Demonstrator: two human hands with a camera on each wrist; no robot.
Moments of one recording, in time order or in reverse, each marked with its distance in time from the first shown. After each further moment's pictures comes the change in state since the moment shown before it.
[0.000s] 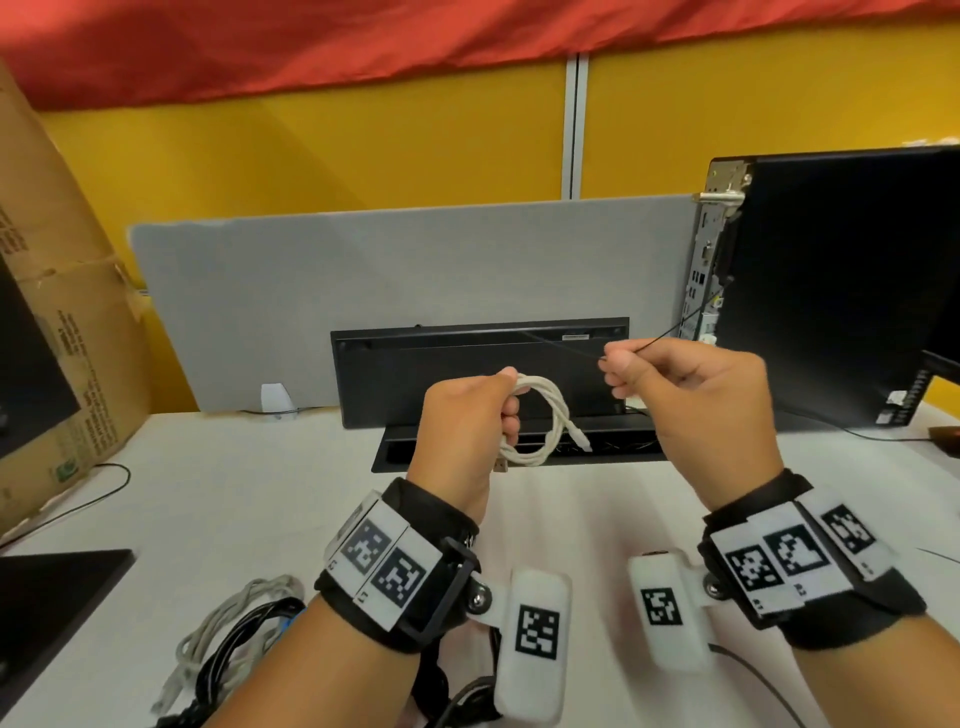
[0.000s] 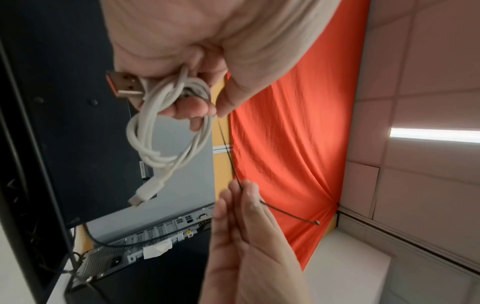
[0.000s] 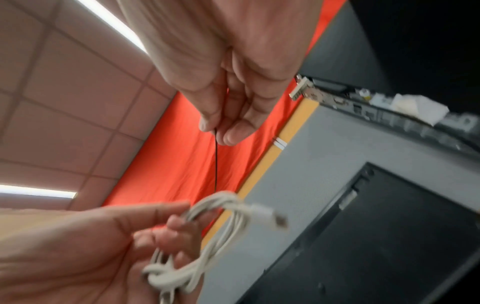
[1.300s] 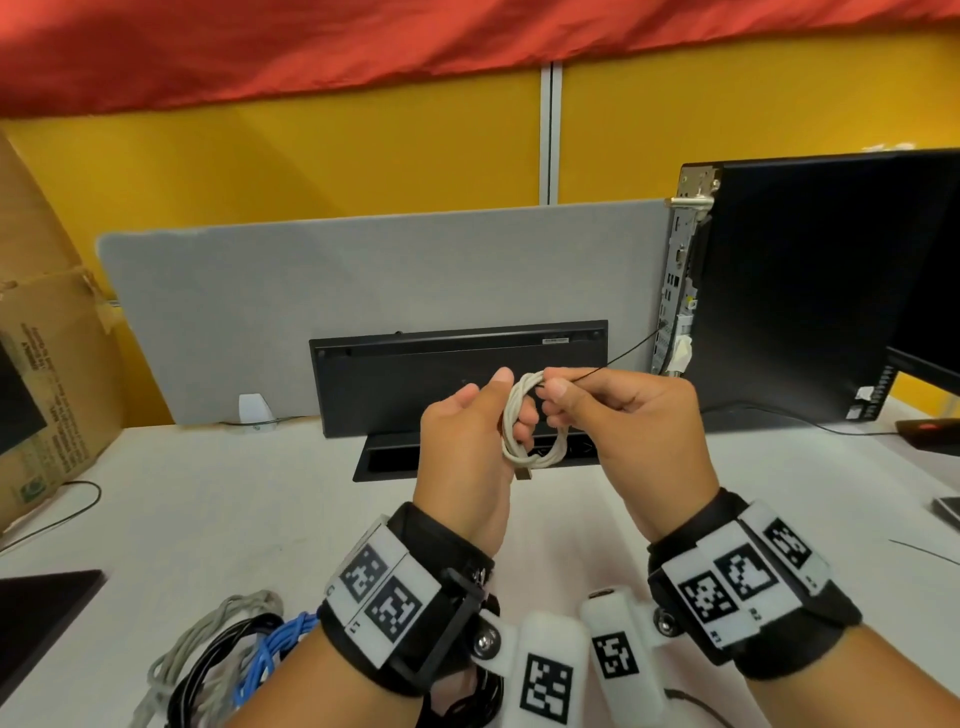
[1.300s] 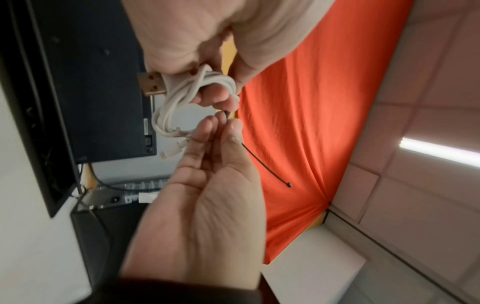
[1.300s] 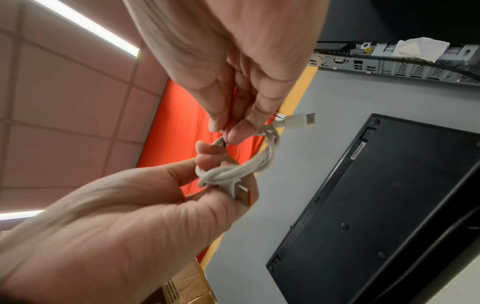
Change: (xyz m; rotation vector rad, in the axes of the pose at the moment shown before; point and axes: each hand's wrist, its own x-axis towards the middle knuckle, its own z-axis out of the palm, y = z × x) left_hand -0.020 -0.003 0.018 -0.339 -0.022 -0.011; right_hand -0.021 -0.011 0.020 0.166 -0.052 0.149
